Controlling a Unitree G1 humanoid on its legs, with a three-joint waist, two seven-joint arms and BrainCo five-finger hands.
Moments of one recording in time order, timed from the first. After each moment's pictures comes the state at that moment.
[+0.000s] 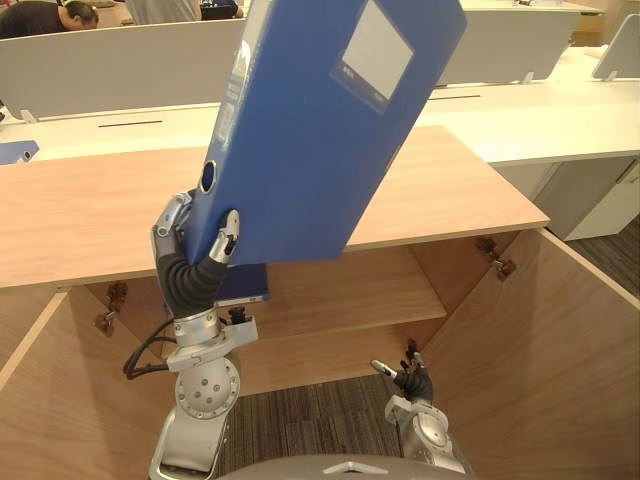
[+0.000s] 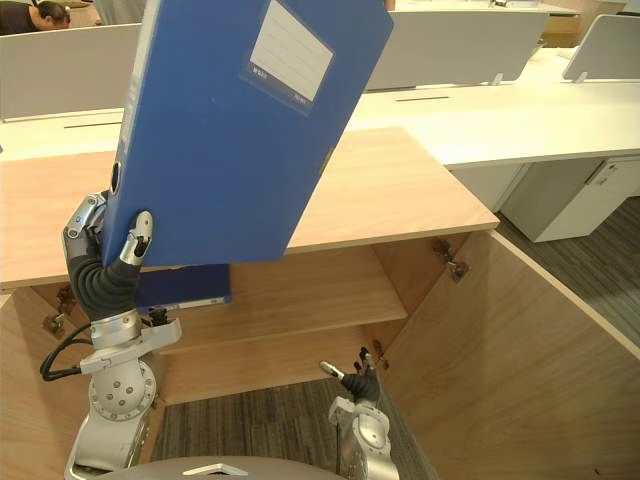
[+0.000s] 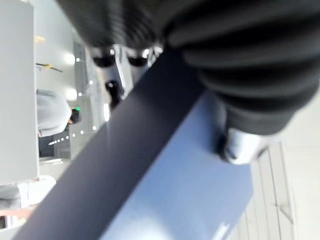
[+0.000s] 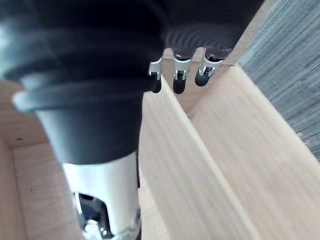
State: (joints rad) left arm 0.19 0.05 -0.29 -0.62 0.27 -0.19 0.56; right arm 0.20 0.02 -0.02 0.42 0.33 -0.19 -0.20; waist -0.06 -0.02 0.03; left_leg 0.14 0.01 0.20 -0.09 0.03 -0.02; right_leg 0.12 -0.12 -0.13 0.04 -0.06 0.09
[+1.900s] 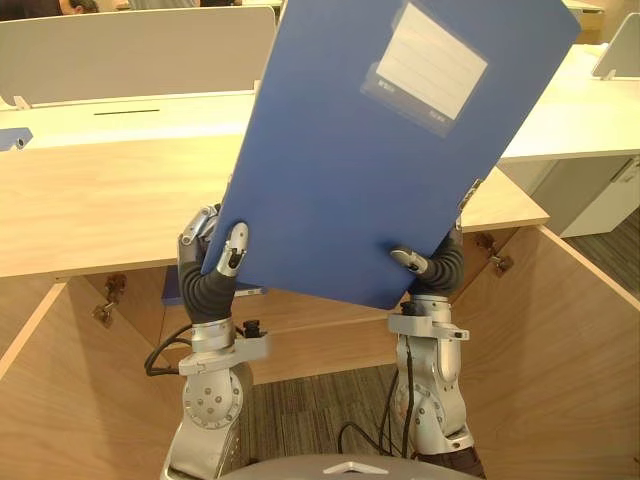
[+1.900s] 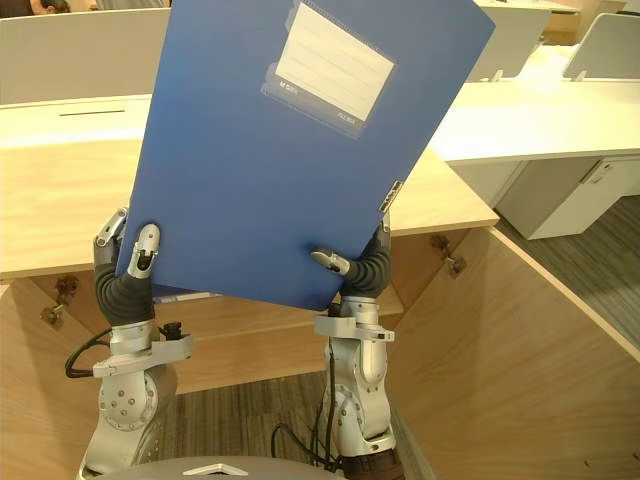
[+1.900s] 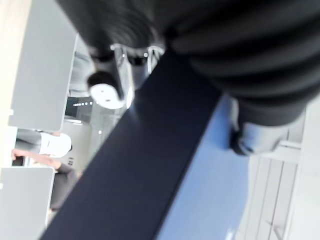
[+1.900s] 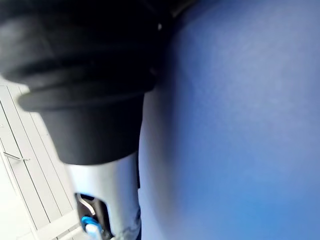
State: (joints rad) left arm 0.23 0.04 -0.35 -0.57 0.10 -0.29 0.43; right arm 0.09 0.02 0.22 -0.38 0.51 -0.41 -0.04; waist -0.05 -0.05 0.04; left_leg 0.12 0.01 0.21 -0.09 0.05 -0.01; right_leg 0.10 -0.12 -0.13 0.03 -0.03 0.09
